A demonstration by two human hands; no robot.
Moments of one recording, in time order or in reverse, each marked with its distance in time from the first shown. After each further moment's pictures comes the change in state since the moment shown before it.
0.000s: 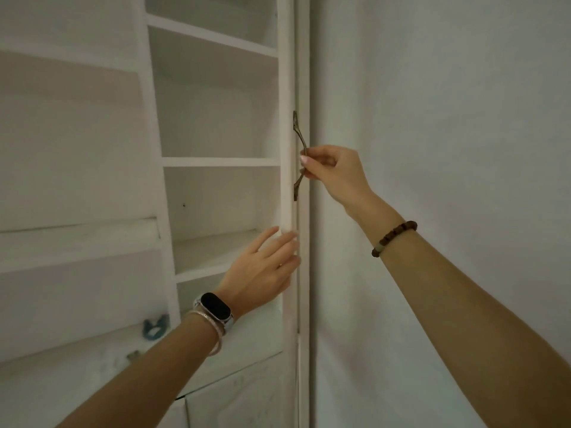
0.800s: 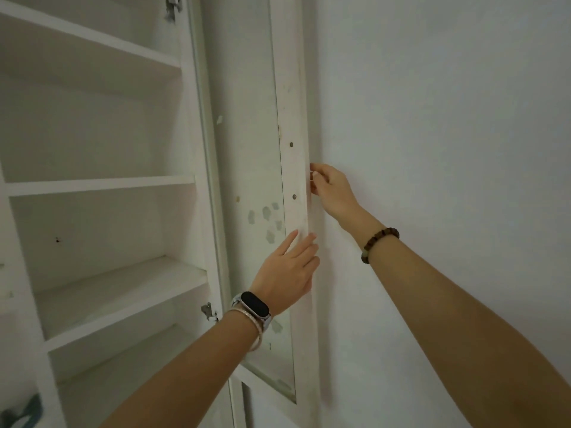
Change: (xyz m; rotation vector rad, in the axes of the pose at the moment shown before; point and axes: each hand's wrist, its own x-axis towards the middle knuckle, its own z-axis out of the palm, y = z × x) left_hand 0.132 0.083 0.076 -0.191 -0.094 0.082; right_hand -0.006 0.026 -0.132 -0.390 0.211 0.104
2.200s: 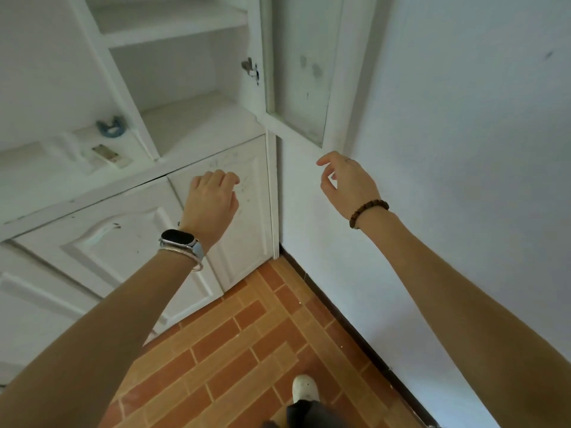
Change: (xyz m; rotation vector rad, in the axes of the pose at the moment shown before) left_hand -0.340 0.166 -0.074 -0.322 -0.422 -0.753; right_hand -0.392 0.101 0.052 -0.592 -0.486 0.133
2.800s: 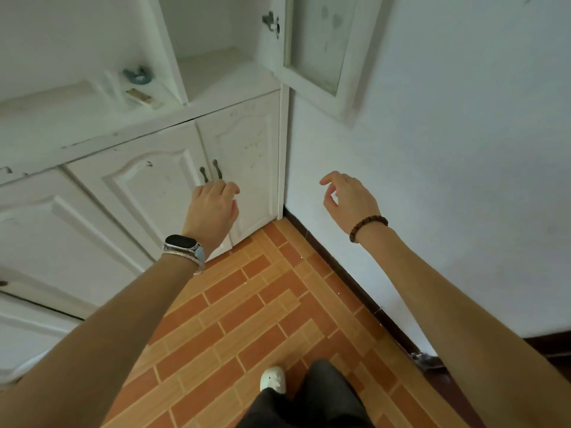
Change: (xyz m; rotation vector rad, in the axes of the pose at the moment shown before) left_hand -0.195 -0.003 -0.067 -0.044 -0.120 -0.070; right_hand -0.191 -0.083 0.015 -0.120 -0.142 0.060
